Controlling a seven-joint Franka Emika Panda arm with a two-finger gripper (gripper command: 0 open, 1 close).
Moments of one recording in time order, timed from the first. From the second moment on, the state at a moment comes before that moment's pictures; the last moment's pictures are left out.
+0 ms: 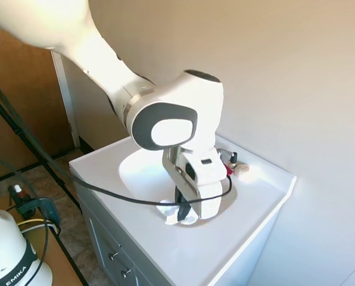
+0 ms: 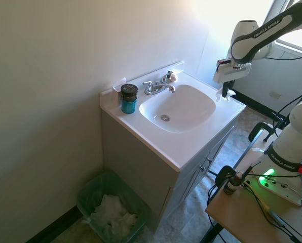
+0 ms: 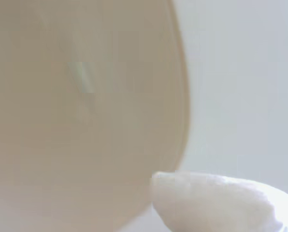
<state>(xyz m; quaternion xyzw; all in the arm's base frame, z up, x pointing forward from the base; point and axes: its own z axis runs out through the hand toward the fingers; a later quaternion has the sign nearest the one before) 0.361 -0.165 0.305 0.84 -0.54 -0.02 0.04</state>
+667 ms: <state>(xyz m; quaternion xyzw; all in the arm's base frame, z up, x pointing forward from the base) 0.388 0.063 0.383 0.88 -0.47 0.08 0.02</state>
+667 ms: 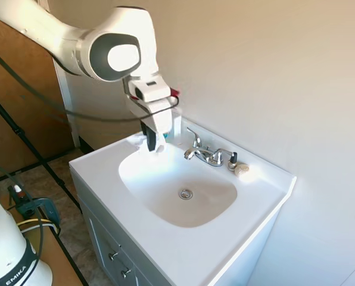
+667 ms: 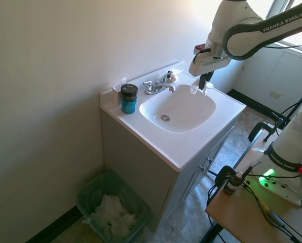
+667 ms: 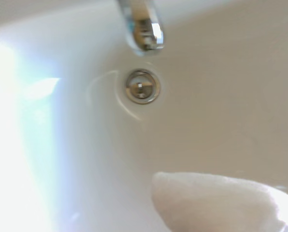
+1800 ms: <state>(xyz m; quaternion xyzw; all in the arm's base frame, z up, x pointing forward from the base) 0.427 0.381 0.288 0.94 -0.33 0.03 0.06</state>
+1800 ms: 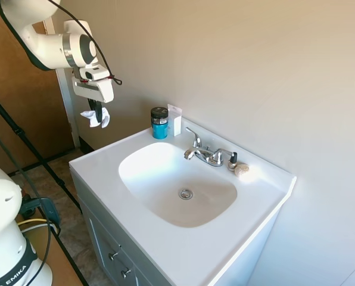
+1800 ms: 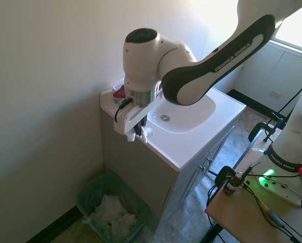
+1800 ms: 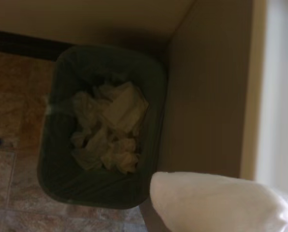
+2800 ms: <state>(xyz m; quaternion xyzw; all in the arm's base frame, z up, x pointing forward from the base) 0.452 0.409 0.235 0.94 -0.33 0.03 0.09</state>
